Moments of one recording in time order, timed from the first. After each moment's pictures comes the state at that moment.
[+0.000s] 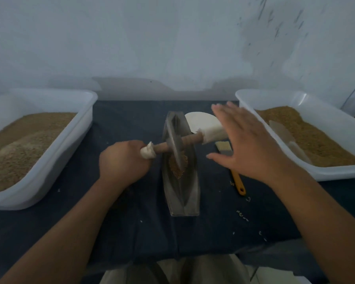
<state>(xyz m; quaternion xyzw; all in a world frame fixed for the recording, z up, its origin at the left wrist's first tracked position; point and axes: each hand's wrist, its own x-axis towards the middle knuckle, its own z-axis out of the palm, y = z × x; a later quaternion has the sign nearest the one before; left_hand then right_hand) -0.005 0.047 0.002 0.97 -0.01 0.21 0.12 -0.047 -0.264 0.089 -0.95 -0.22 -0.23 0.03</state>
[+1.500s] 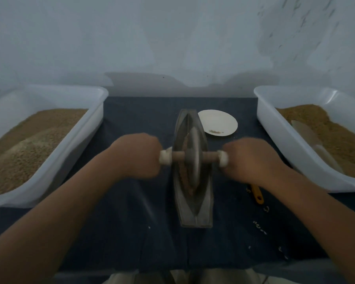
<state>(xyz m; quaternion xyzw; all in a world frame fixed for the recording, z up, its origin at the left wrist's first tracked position) 0.018 0.050 0.047 0.98 -0.20 0.00 -0.04 0.003 -0.257 0.036 -0.98 -0.16 -0.09 -0.02</state>
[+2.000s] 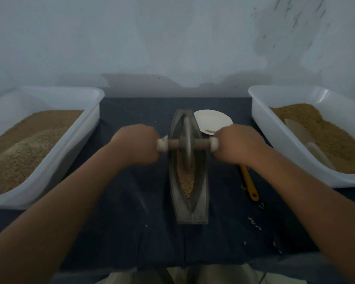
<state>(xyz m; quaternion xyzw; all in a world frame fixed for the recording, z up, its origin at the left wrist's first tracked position) 0.039 0.041 0.055 0.99 -0.17 0.00 -0.02 0.042 -0.247 0.045 -0.99 -0.12 -0.04 -0.03</state>
